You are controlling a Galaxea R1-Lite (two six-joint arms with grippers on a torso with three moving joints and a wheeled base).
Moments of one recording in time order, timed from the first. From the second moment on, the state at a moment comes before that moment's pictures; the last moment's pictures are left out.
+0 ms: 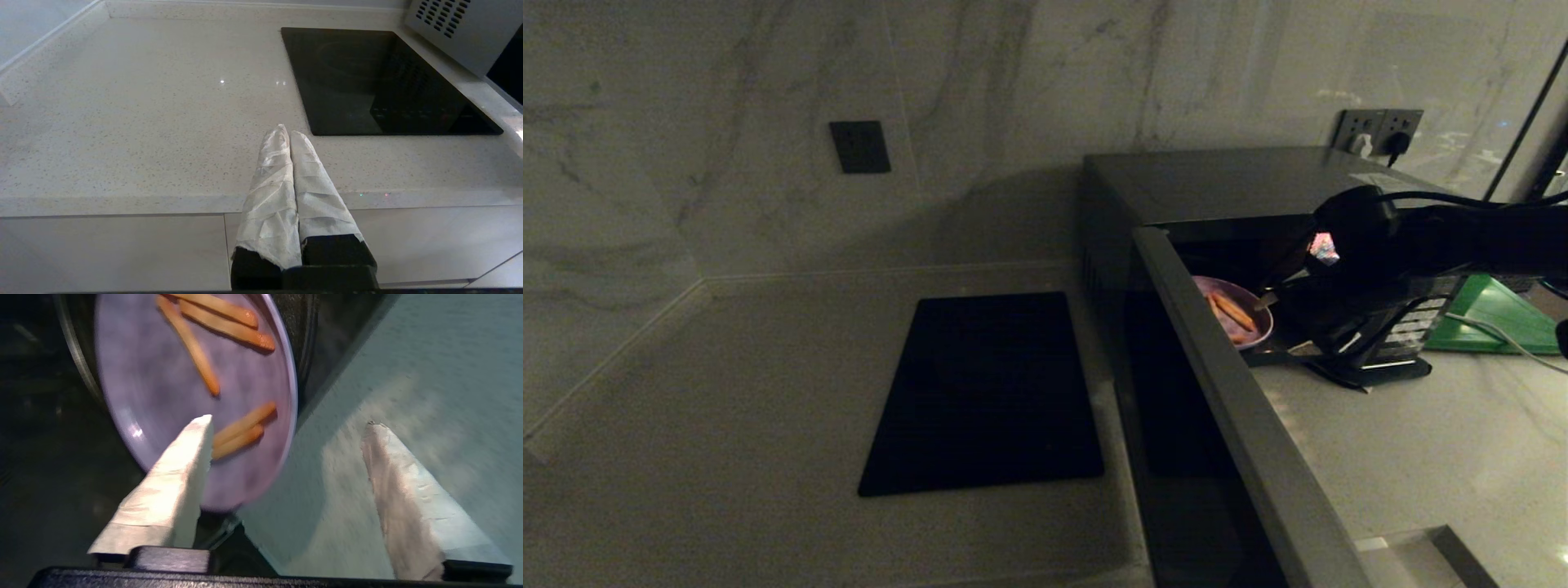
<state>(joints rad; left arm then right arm) 0.00 0.00 0.00 -0.01 0.03 -0.07 0.05 2.16 -1.81 0.51 0.03 1.08</state>
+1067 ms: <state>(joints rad) 0.00 0.00 0.00 -0.01 0.03 -0.07 0.03 1.51 -1.43 0.65 -0.22 0.83</state>
